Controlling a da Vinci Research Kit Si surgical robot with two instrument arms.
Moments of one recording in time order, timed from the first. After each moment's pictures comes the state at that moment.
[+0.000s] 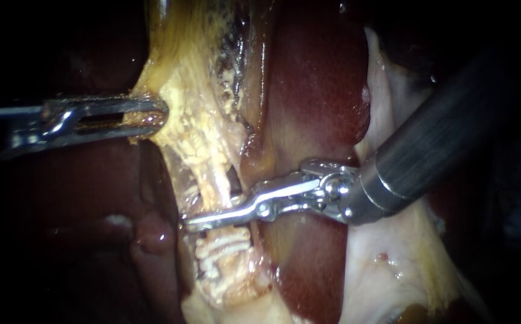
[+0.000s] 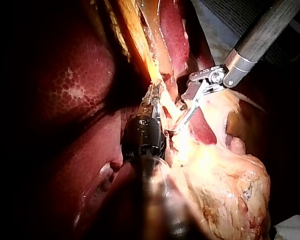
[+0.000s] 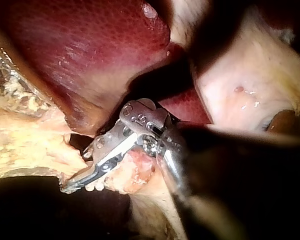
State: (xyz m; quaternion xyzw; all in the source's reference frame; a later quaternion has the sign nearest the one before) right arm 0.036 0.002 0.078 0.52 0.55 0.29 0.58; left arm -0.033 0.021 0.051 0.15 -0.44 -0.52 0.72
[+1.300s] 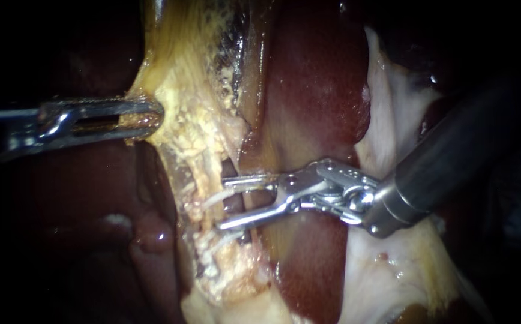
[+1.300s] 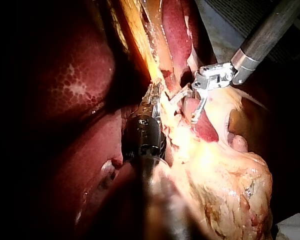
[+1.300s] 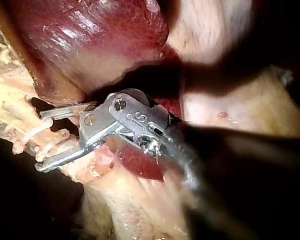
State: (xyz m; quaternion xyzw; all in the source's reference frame) right arm 0.033 0.001 0.078 0.38 0.63 0.20 0.64; left arm -0.033 0.021 0.051 0.15 -0.44 -0.52 0.72
